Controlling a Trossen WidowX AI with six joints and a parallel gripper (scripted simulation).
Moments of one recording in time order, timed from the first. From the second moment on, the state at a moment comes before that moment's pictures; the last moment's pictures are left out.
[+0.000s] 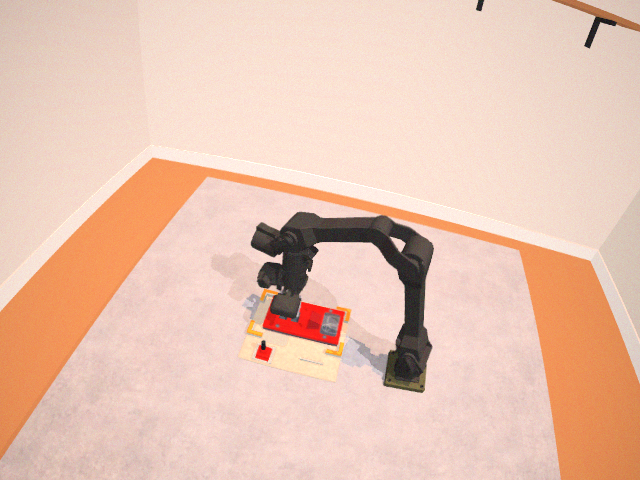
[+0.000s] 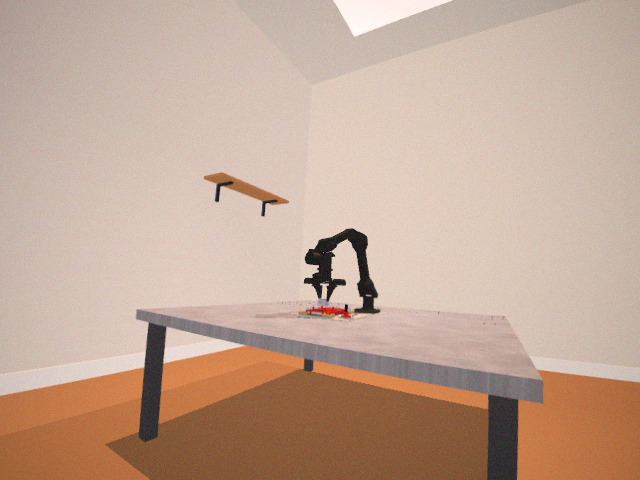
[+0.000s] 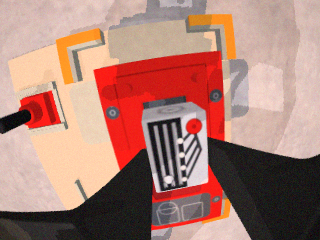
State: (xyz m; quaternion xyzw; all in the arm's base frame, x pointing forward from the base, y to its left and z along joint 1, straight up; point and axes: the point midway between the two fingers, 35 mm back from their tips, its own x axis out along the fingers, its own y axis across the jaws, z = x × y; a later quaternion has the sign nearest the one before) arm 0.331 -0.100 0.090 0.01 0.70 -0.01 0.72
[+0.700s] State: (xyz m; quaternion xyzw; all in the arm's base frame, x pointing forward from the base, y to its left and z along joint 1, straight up) arm 0.331 -0.100 0.087 0.01 0.70 -0.01 0.72
